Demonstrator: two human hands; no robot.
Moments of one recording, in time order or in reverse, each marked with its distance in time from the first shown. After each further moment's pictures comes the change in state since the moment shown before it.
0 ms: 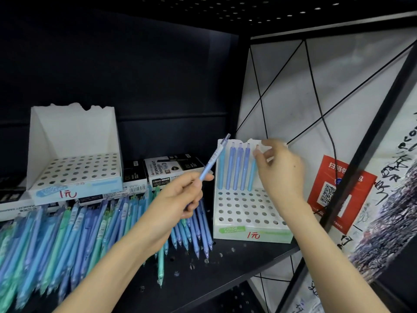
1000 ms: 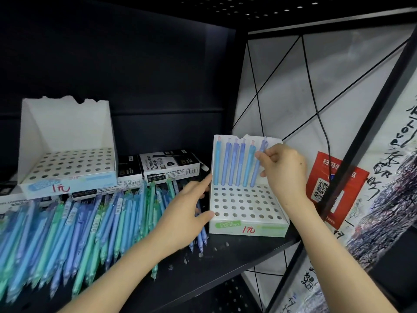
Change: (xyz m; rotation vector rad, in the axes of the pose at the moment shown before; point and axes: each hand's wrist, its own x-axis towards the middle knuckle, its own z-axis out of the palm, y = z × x) left_hand 0.002 -0.030 0.019 0.659 -0.038 0.149; right_hand 0.005 0.025 -0.001 0.112 -0.040 0.067
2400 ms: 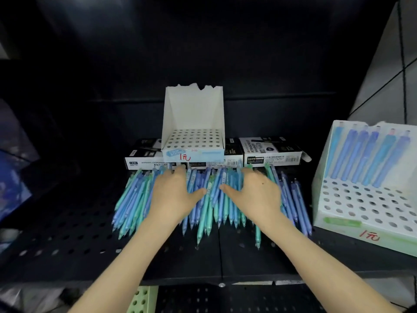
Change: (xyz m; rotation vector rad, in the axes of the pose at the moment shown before) left_hand -0.092 -0.053 -0.117 0.665 0.356 -0.691; right_hand -0.117 -0.125 0.131 -0.196 -0.544 -0.336
